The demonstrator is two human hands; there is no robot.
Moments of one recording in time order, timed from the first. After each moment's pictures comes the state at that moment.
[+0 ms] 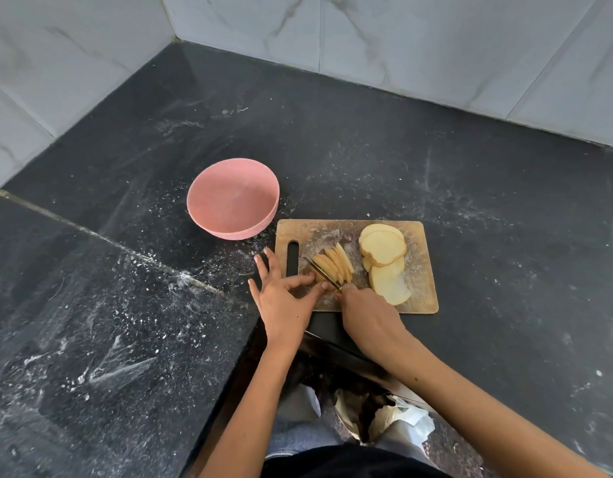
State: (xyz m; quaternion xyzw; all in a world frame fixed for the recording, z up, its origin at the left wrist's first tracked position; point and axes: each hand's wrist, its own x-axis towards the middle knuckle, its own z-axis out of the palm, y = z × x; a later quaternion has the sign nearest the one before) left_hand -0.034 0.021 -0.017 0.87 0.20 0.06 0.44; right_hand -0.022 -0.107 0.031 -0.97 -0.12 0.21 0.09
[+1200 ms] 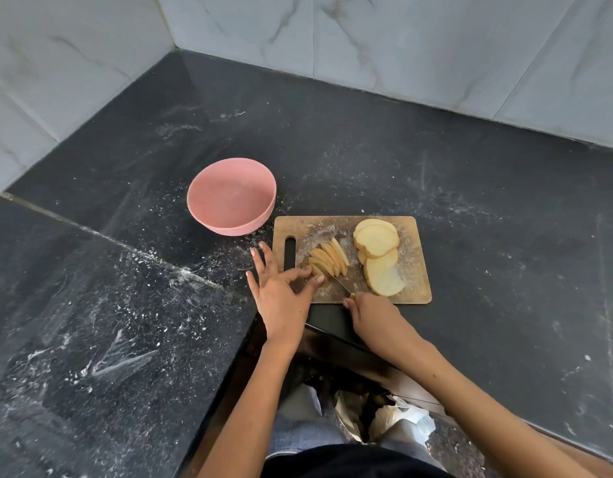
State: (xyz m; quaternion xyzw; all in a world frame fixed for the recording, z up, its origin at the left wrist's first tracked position) left_hand -0.039 0.018 -0.021 0.90 0.18 0.09 0.38; right_hand -0.038 -0.131 0.024 -0.94 -0.06 0.27 0.20
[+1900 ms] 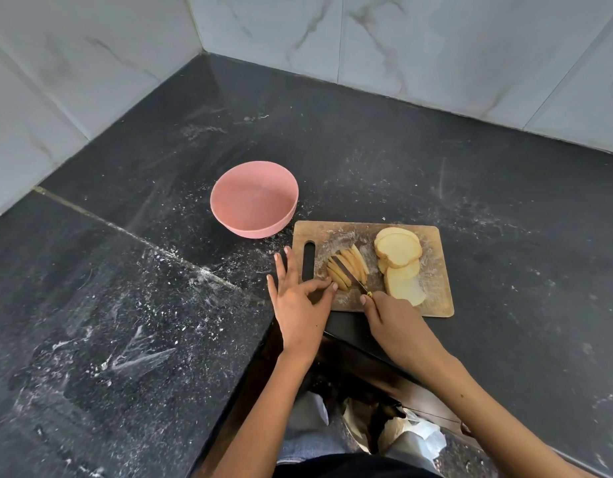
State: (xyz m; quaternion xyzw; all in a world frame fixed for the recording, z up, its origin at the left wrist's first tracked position) left_hand -0.044 0.018 -0.030 0.90 0.16 0.14 0.39; right_hand -0.036 -0.131 0.027 -0.94 -0.10 0.20 0.25
